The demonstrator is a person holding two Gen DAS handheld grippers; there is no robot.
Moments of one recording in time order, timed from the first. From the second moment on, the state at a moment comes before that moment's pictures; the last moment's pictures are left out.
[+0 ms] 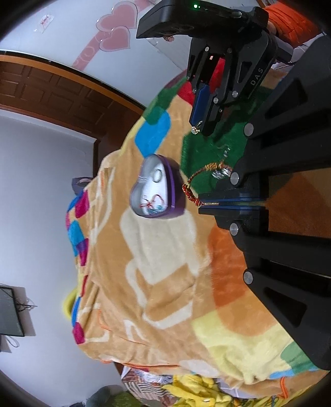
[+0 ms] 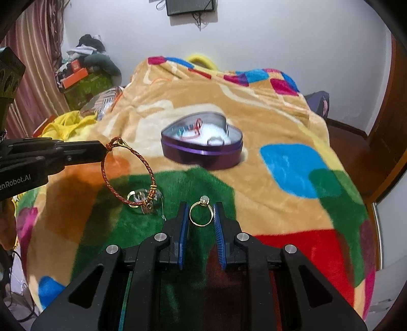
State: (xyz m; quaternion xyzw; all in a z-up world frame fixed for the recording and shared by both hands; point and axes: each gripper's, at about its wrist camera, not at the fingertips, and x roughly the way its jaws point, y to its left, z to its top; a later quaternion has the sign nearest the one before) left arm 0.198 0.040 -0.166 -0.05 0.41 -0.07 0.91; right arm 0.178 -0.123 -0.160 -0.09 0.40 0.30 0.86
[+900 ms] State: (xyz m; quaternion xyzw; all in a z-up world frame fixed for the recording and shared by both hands) left arm 0.238 0.055 -0.186 -0.07 0.46 -0.08 0.88; right arm 0.193 -0.125 -0.132 -0.06 0.36 0.30 0.88
